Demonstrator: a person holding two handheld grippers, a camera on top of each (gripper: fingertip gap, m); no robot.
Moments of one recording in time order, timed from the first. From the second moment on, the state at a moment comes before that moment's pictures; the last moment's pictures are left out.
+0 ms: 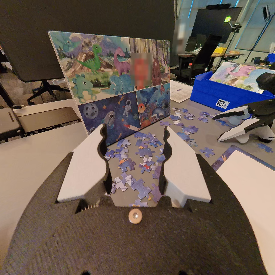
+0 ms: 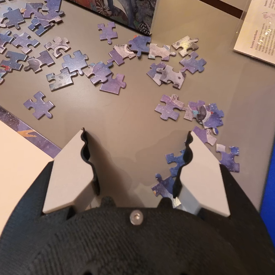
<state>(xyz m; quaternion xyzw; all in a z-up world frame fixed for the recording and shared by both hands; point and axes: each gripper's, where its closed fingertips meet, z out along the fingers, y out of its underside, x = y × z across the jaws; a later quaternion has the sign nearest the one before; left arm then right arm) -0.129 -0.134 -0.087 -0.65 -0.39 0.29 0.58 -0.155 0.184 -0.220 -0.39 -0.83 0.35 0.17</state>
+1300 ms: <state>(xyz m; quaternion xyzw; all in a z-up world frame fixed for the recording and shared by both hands) -0.133 -0.142 -0.092 -0.64 -0.41 0.29 0.58 -0.156 0.184 -0.220 -0.39 -0.83 0.35 0.17</state>
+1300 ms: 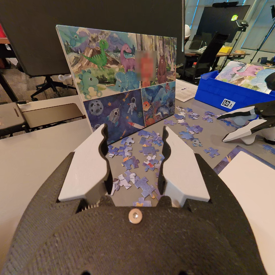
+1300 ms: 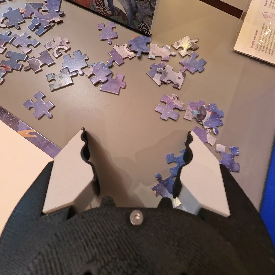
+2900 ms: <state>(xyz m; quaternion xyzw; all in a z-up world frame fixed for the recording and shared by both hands) -0.130 -0.126 -0.116 -0.70 -0.36 0.34 0.51 -0.156 0.193 -0.209 -0.39 -0.83 0.35 0.17</state>
